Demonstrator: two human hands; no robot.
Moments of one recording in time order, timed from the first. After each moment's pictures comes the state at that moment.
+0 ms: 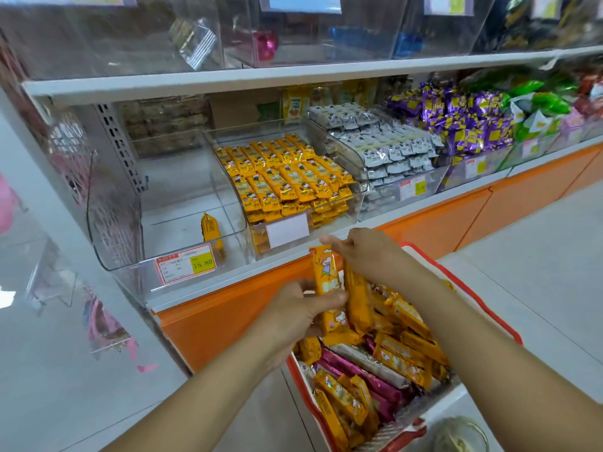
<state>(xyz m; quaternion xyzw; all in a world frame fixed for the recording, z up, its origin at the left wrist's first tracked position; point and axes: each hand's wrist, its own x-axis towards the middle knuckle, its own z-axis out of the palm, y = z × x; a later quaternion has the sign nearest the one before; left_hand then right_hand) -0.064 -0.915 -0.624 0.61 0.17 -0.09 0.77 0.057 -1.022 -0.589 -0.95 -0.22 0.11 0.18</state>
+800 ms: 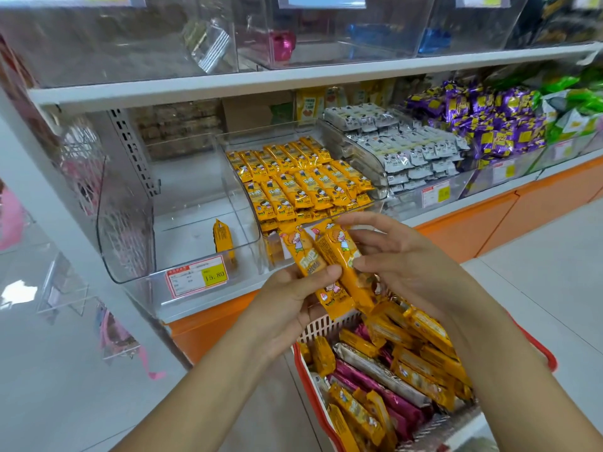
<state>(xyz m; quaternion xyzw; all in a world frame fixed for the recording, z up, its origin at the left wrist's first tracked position) -0.046 -0.887 -0.602 0.49 0.15 -0.03 0.86 0.038 -1.041 -0.564 -0.60 -0.29 0.31 0.67</state>
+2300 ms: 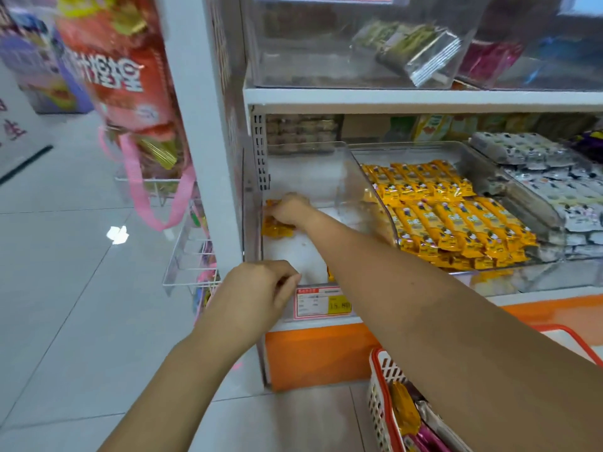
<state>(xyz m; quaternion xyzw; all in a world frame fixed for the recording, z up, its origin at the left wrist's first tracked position) -0.110 -0.708 -0.602 0.94 0.17 0.21 0.20 0.088 -0.643 -0.614 -0.89 -0.39 0.22 0.14</state>
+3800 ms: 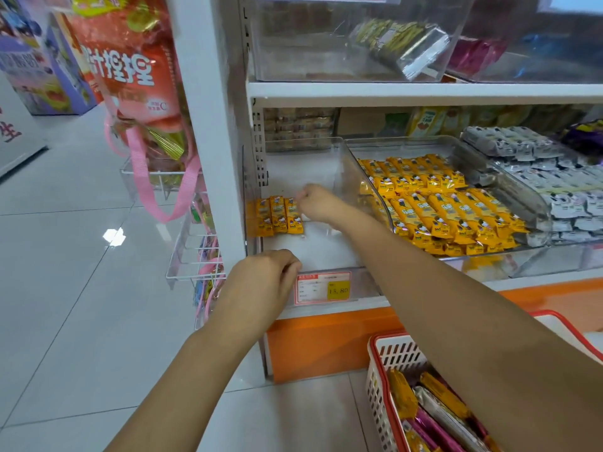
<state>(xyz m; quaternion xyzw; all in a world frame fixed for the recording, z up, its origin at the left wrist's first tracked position) -0.111 -0.716 -0.609 0.93 0.19 0.24 0.19 0.074 -0.714 -0.579 -0.85 -0.36 0.21 0.32</state>
